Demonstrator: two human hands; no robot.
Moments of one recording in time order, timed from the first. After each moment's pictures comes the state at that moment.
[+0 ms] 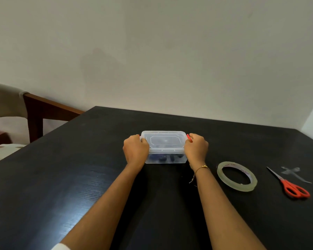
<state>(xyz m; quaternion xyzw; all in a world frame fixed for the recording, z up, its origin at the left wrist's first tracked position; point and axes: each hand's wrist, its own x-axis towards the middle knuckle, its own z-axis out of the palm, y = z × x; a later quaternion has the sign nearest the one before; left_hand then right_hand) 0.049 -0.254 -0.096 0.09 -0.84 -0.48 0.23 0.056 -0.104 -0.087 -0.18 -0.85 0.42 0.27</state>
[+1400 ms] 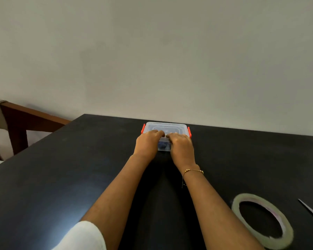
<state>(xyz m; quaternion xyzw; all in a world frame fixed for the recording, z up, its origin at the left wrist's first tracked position) -0.074 -0.212 -0.080 -0.19 -0.96 -0.13 0.18 -0.061 -0.092 -0.105 0.10 -0.91 0.21 0.35</state>
